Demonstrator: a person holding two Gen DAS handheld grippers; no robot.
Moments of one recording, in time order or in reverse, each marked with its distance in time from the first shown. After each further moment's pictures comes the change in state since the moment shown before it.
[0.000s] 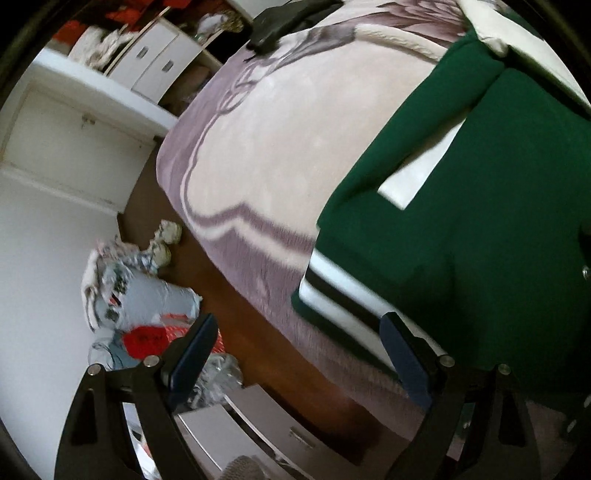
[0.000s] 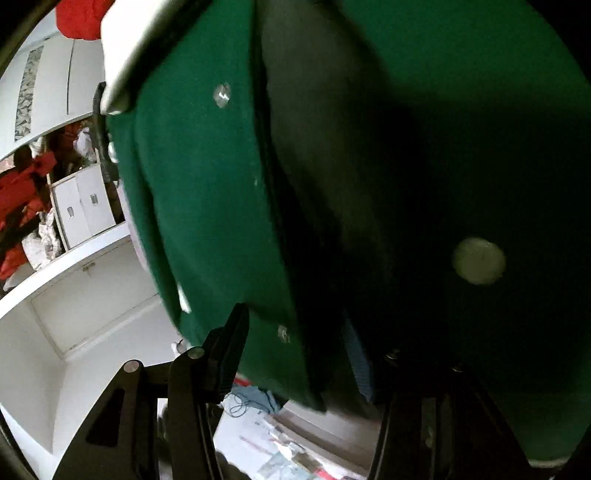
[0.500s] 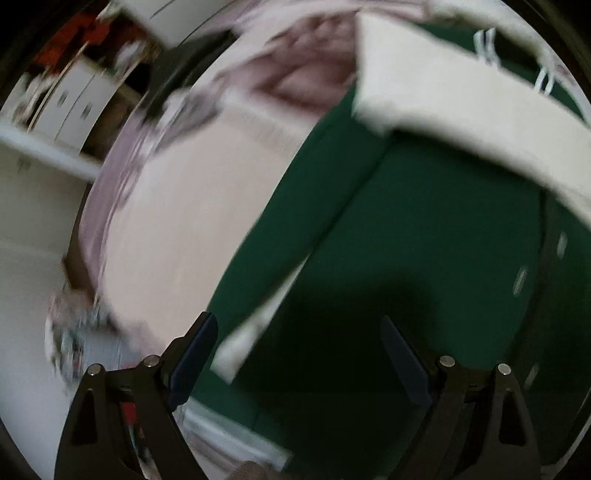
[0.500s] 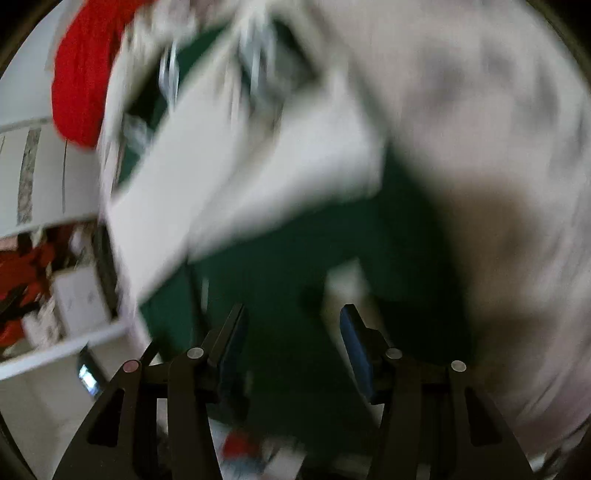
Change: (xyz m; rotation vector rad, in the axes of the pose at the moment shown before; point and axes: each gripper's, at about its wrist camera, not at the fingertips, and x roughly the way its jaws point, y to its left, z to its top) left arm -0.038 -0.086 0.106 0.143 0.021 -0.187; right arm -0.247 -0.094 0.032 0.105 -0.298 -0.062
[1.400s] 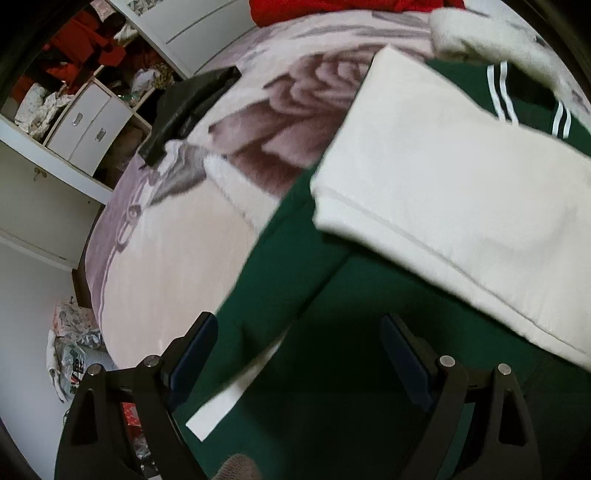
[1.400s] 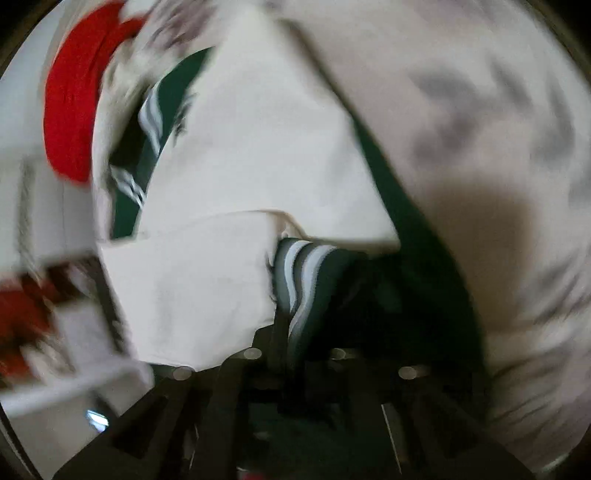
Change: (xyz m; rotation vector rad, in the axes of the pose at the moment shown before) left arm -0.006 -0.045 0.088 -0.036 -0.182 0.014; right arm -0.025 0.018 0.069 -0.016 -0.207 -0.084
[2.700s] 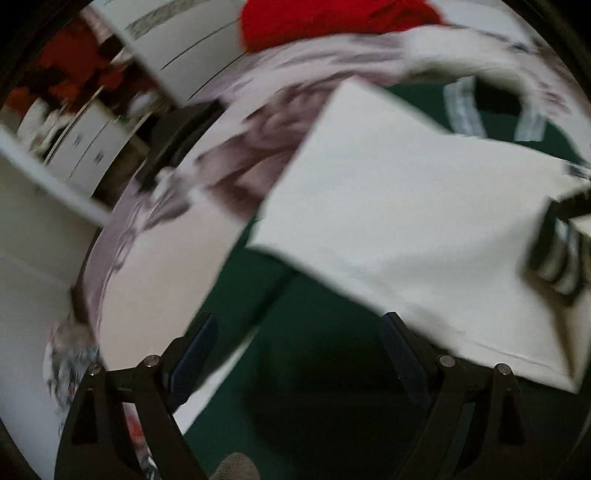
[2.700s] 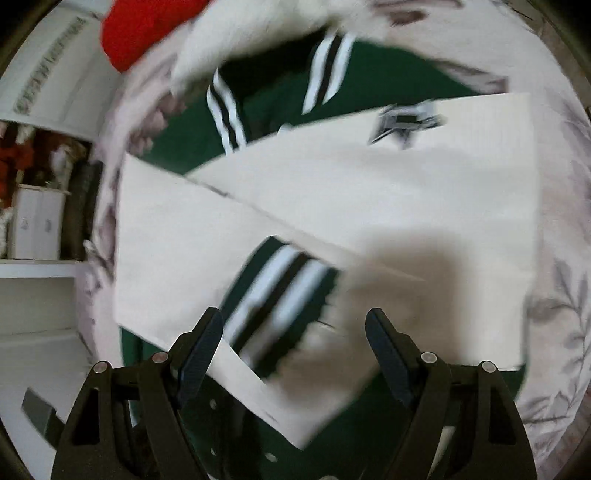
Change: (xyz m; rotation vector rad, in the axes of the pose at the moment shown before) left arm -0.017 -0.026 -0.008 -0.002 -0.055 0.010; right arm 0.048 0.158 0.028 -0.409 0.104 -0.151
